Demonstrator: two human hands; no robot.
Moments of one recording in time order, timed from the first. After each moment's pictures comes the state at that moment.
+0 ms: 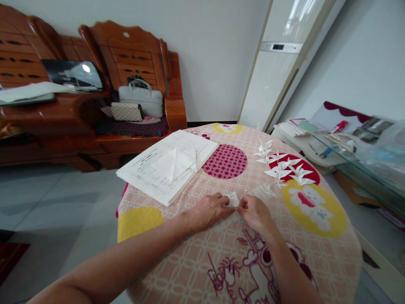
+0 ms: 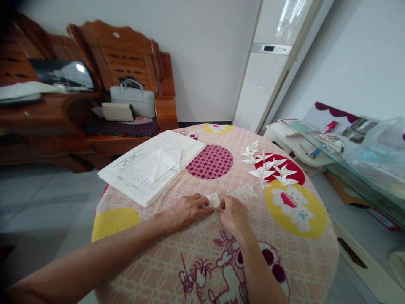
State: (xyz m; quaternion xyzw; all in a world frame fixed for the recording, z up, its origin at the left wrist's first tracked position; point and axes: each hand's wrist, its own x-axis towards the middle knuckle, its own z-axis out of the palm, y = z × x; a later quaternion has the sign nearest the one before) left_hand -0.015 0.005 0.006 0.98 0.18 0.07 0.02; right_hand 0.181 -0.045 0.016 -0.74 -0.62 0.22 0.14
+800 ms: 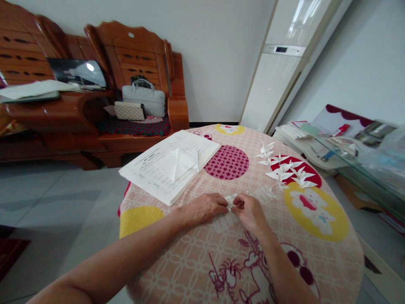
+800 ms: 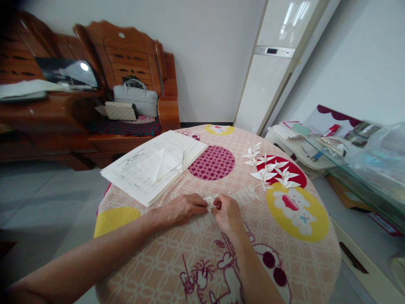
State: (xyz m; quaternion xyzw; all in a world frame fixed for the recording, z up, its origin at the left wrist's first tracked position) left_hand -0.028 0.024 0.005 0.98 0.09 0.11 0.13; right_hand 0.165 -0.038 0.001 -0.68 -0.64 0.24 0.28
